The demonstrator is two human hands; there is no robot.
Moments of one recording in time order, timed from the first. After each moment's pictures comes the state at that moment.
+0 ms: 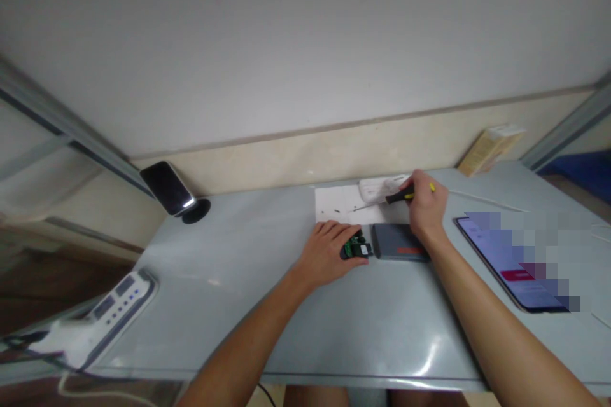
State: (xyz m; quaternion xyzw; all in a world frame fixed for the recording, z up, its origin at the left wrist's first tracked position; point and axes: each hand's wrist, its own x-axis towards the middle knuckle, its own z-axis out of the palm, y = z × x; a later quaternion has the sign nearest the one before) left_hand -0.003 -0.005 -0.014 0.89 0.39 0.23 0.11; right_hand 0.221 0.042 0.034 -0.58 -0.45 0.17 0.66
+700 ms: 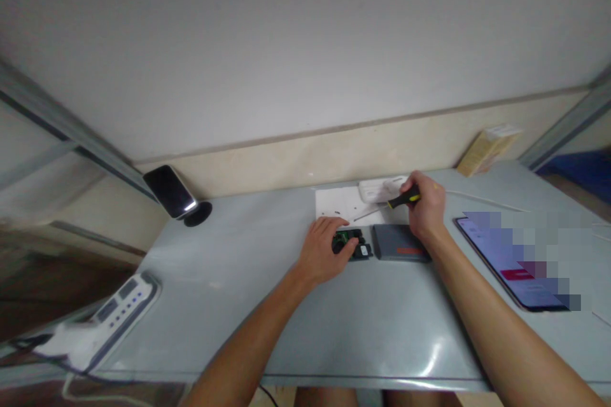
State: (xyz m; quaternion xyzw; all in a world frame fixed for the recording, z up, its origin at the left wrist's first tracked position) left_hand -0.002 -0.006 -0.010 0.82 0.44 0.34 0.16; right_hand 0.221 0.044 0.031 -0.53 -0.40 0.27 0.69
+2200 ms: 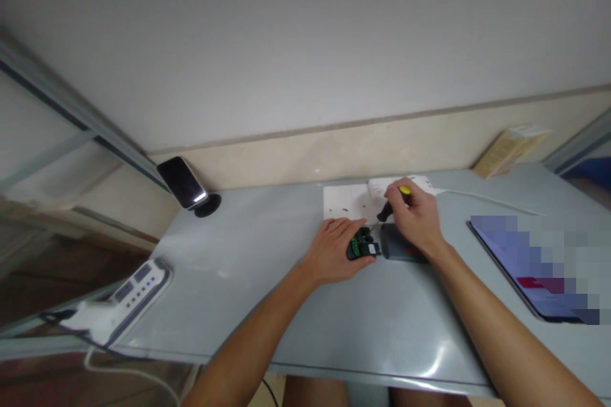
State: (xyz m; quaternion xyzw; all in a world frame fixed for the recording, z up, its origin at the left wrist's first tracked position) left_hand -0.003 -0.008 -0.004 0.88 0.38 0.22 0.15; right_hand 0.198 0.021 0.039 -0.53 -0.63 0.14 0.54
